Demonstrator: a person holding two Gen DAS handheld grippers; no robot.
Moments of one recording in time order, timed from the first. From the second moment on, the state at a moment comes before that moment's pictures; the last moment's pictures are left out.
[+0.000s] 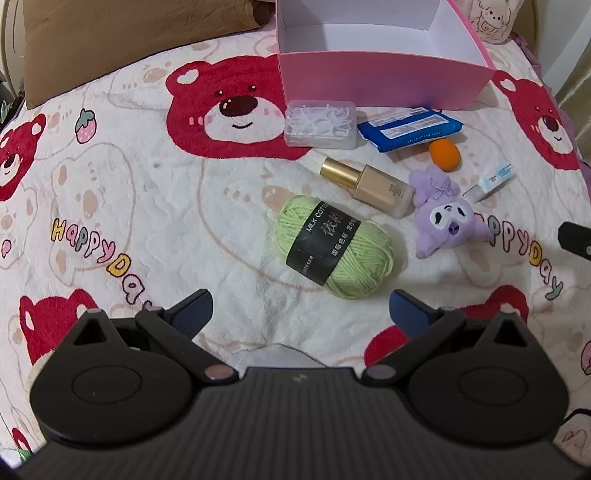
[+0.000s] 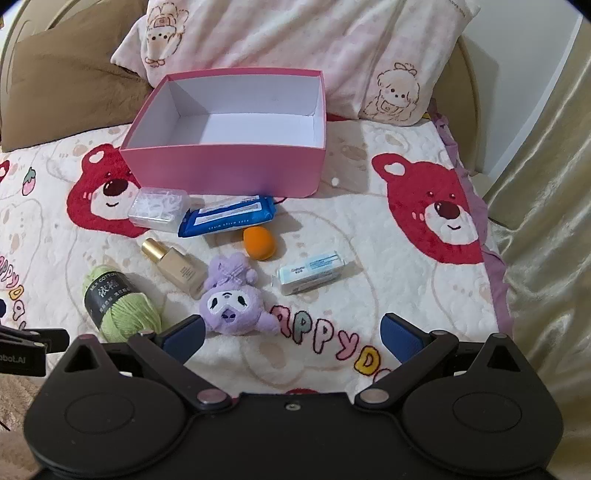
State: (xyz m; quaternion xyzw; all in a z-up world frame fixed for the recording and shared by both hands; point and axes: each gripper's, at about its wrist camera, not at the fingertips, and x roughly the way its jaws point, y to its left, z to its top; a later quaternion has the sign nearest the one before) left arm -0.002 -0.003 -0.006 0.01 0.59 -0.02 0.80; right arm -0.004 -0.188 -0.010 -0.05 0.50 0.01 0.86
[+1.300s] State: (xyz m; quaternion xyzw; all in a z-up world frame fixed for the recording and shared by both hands) left arm -0.008 0.004 -0.003 -0.02 0.61 -0.01 0.79; right arm -0.009 -0.166 -0.025 -0.04 0.51 0.04 0.86
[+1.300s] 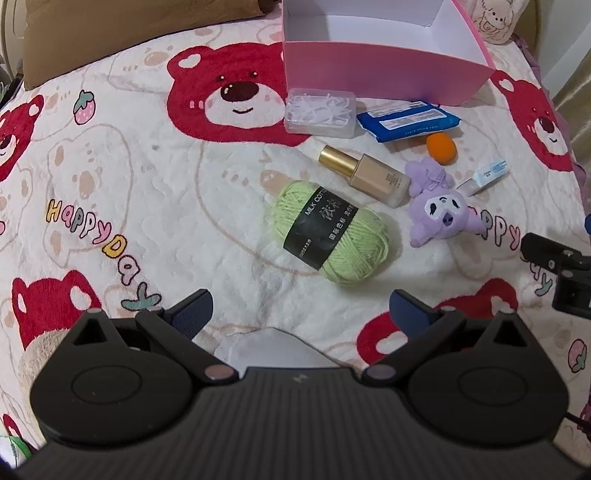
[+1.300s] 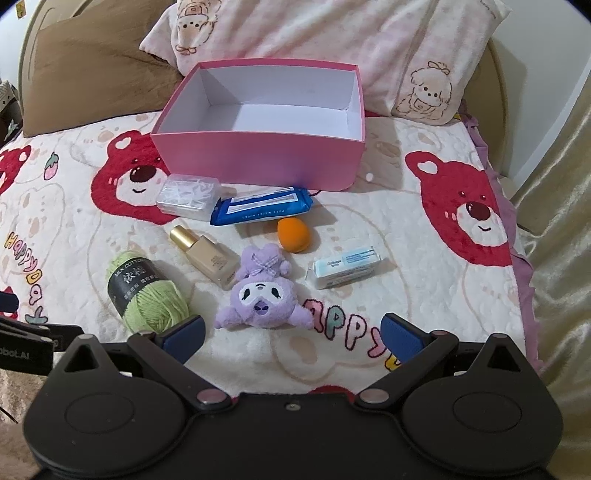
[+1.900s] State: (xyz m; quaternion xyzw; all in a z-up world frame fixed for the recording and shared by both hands) left arm -0.012 0.002 0.003 0.00 0.61 -0.01 0.80; right arm -0.007 -0.170 -0.025 -0.04 0.51 0.02 0.86
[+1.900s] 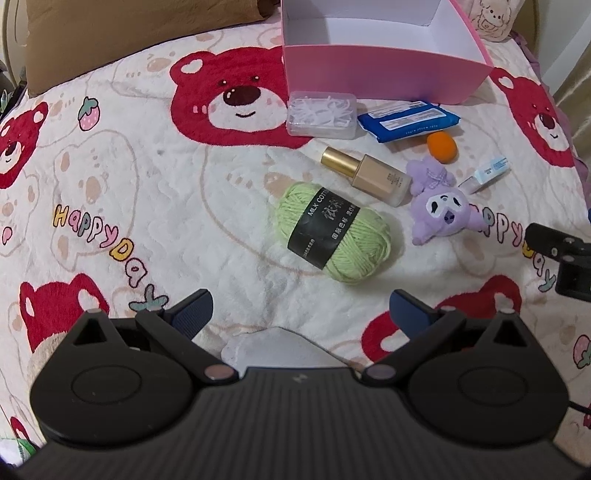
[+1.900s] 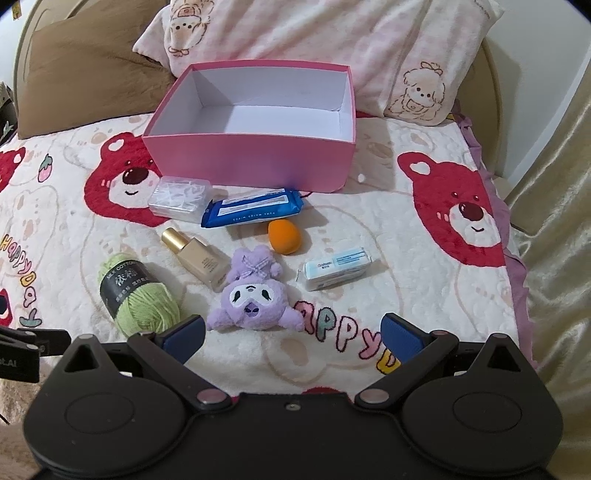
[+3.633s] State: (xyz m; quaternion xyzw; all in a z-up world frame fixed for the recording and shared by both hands) left arm 0.034 0.034 -0.101 -0.25 0.54 -0.04 0.80; right arm 0.033 -0.095 -0.153 -0.03 0.49 0.36 0.80
